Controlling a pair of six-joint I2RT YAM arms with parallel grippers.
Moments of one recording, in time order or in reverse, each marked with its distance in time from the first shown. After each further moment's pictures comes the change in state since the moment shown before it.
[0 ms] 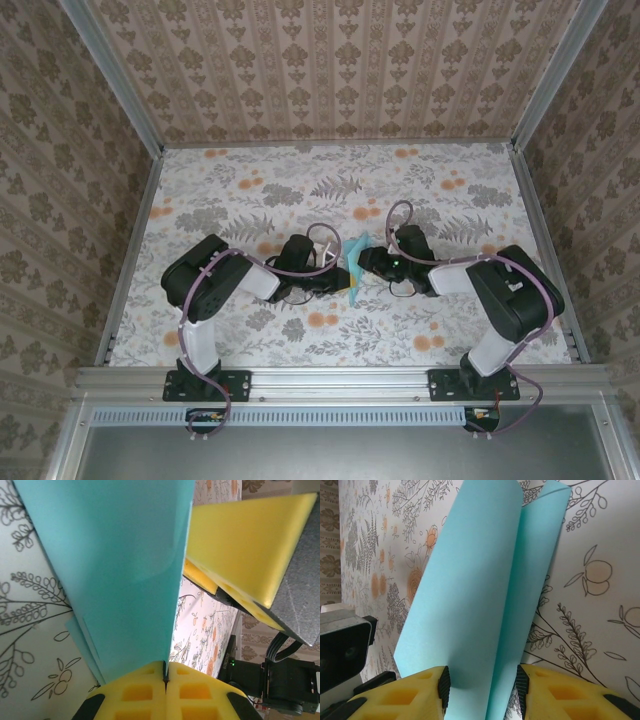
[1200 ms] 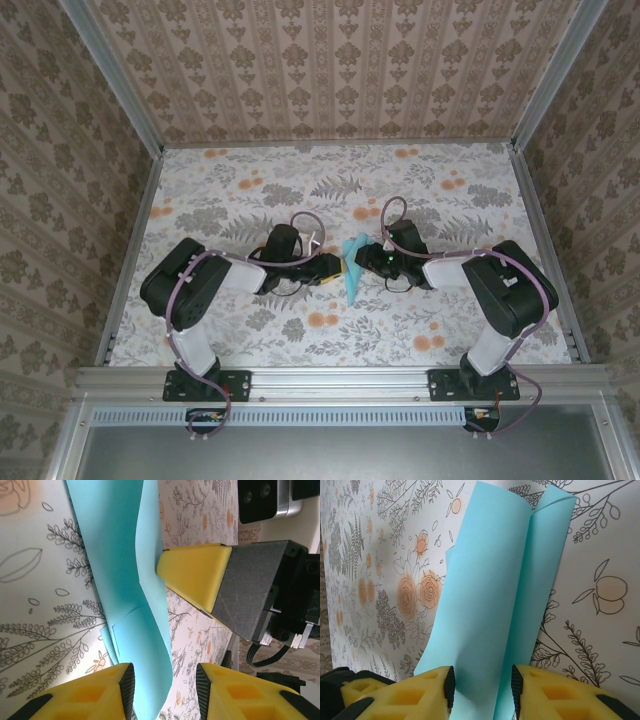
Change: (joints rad) left arm 0.100 -0.116 0.003 -0.149 0.004 0.040; right arm 0.018 0.037 0.081 -0.106 0.037 0.000
